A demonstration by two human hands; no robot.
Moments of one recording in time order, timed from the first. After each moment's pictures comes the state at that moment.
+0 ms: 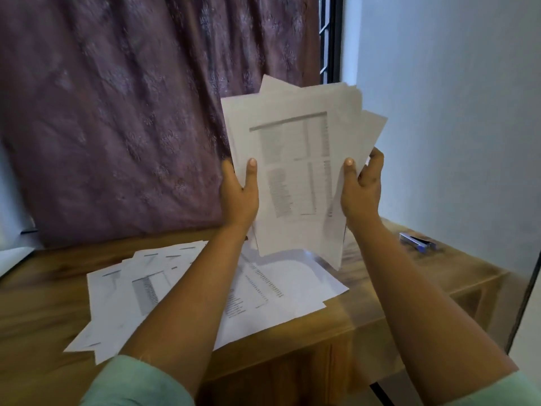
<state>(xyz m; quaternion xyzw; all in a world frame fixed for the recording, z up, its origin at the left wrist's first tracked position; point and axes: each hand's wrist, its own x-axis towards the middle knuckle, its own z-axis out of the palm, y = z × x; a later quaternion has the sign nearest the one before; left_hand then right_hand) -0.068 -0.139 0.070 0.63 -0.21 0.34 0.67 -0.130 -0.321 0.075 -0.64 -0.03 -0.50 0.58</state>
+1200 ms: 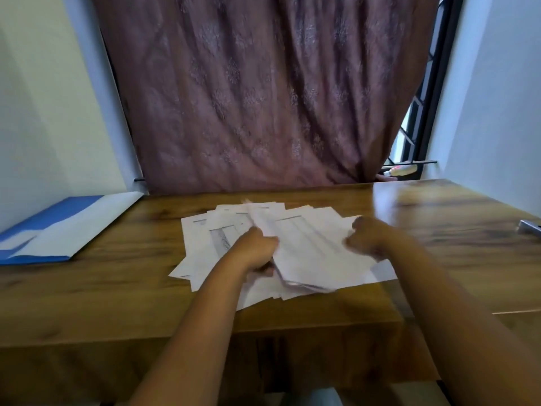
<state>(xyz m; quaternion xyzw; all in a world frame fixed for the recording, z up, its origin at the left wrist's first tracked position) -0.146 -0.008 -0.018 0.87 0.05 -0.04 0.48 -0.088 -0.239 -0.017 -0.98 0.02 0.04 0.18</state>
